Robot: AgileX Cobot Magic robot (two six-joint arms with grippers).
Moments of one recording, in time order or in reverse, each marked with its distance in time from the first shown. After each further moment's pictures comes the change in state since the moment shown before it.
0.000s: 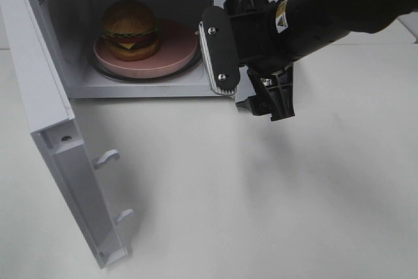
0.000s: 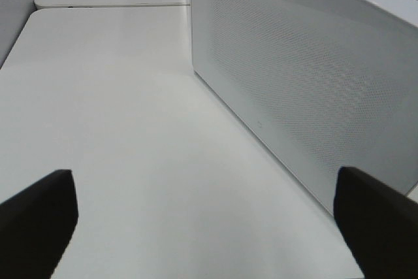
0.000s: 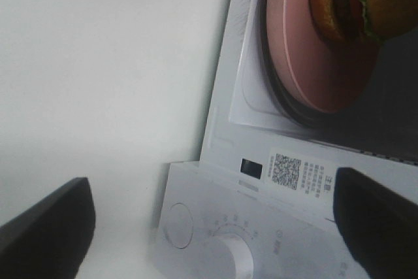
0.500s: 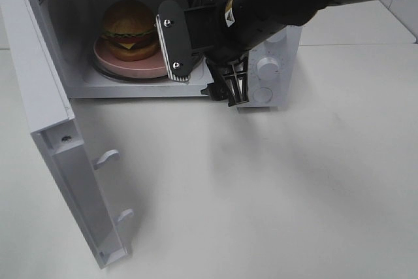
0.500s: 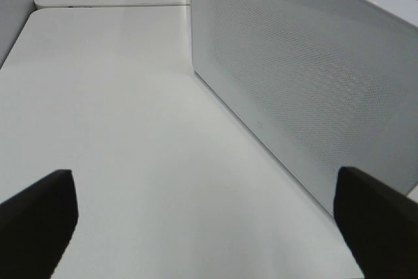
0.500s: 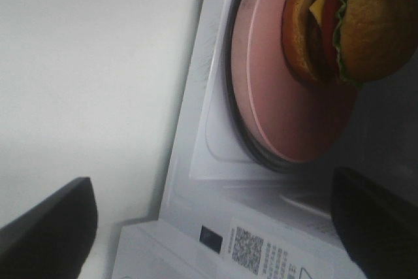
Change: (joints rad) left arm 0.000 0.000 0.000 0.000 0.000 0.000; right arm 0.039 0.181 -0.198 -0.046 -0.002 0.056
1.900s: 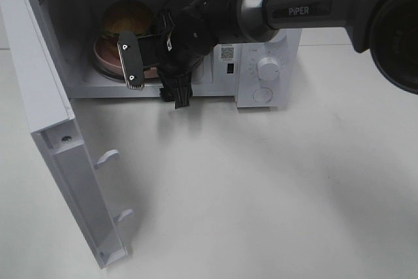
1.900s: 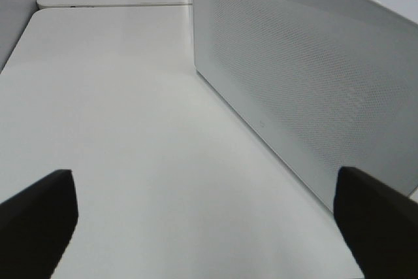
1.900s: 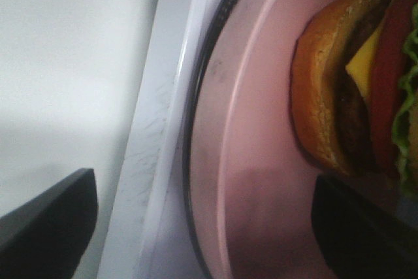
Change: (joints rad) left arm 0.000 0.000 0.000 0.006 0.000 0.000; right arm -0.013 0.527 -0.537 0.027 0.007 0.033
